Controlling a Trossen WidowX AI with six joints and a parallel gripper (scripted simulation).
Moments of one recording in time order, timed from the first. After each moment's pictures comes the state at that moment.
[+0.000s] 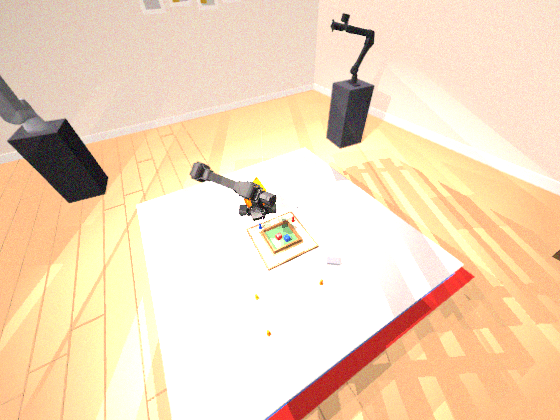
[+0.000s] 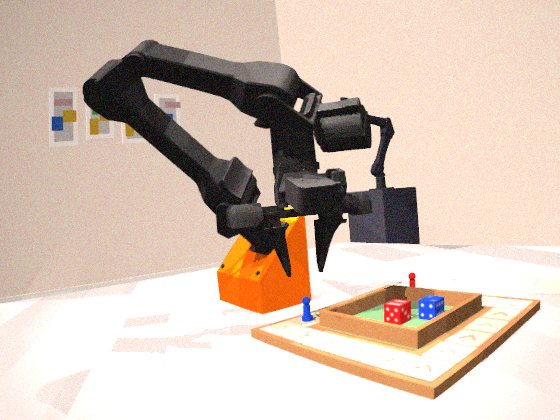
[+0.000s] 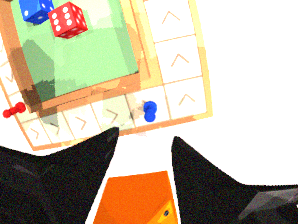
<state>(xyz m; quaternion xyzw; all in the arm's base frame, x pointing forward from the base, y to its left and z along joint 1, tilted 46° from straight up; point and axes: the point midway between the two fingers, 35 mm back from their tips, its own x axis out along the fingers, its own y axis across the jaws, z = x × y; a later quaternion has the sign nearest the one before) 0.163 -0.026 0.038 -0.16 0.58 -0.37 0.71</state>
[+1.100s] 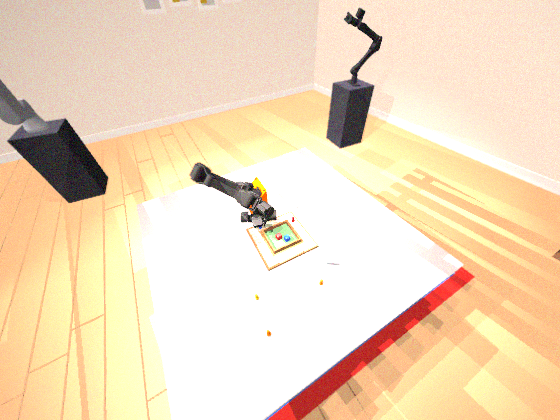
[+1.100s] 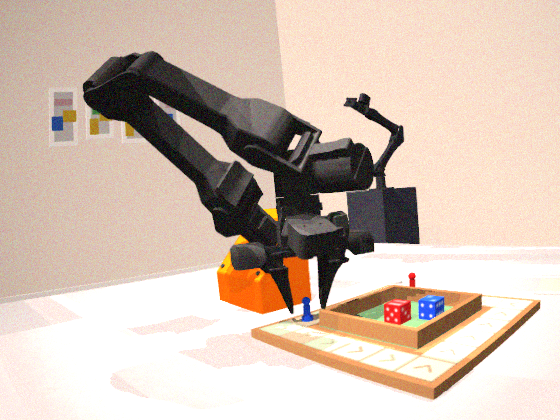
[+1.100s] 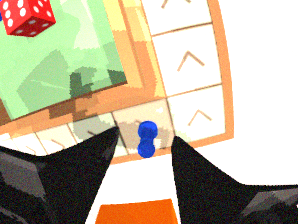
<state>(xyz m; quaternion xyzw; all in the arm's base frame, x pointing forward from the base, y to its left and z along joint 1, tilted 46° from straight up) 0.167 -0.064 0.003 -0.16 0.57 -0.38 0.71</state>
